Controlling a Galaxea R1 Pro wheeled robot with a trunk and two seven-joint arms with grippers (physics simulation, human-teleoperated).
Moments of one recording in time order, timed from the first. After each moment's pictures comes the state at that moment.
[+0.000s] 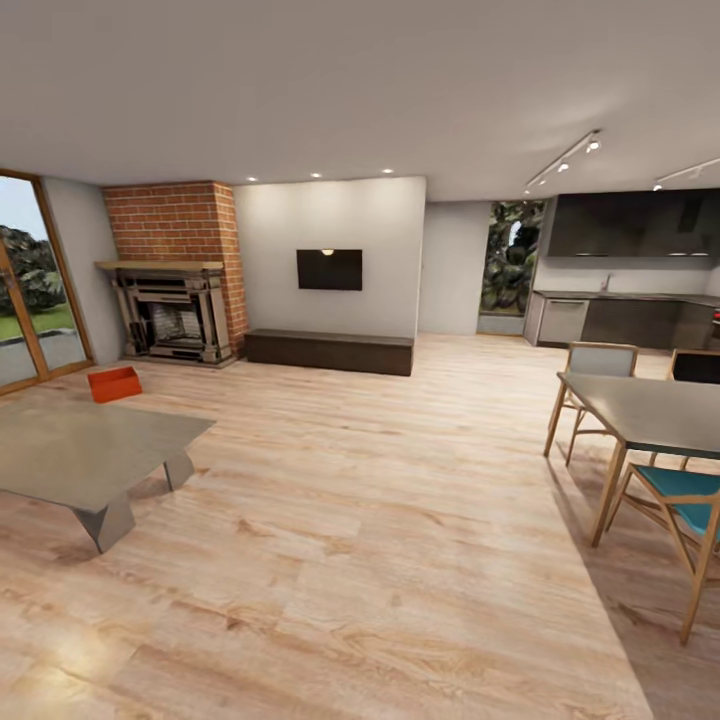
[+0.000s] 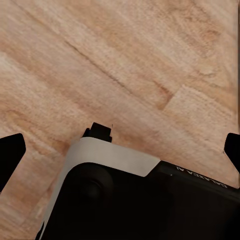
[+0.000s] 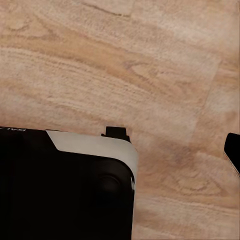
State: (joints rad) left arm -0.25 0.02 -0.09 0.00 0.48 0.00 0.06; right arm -0.15 -0.01 0.22 0.03 -0.12 -0.19 -0.03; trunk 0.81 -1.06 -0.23
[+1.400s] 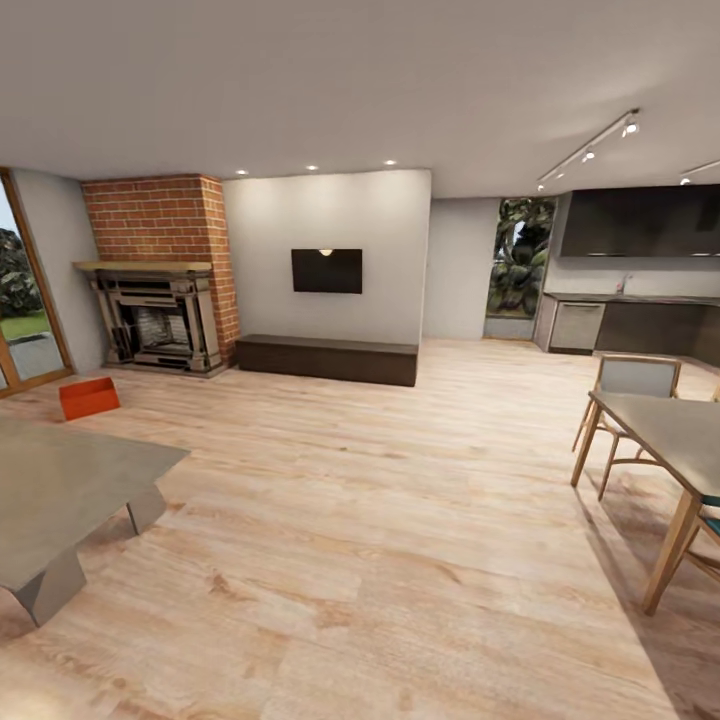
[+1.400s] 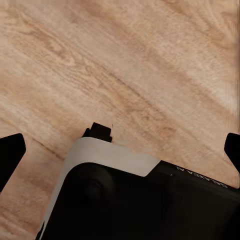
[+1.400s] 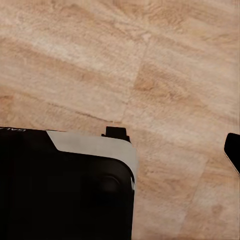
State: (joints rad) left arm -0.25 0.02 -0.09 0.00 0.47 0.00 0.06; right arm -0.15 -0.01 0.22 0.03 -0.12 -0.19 -0.03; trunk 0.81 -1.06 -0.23
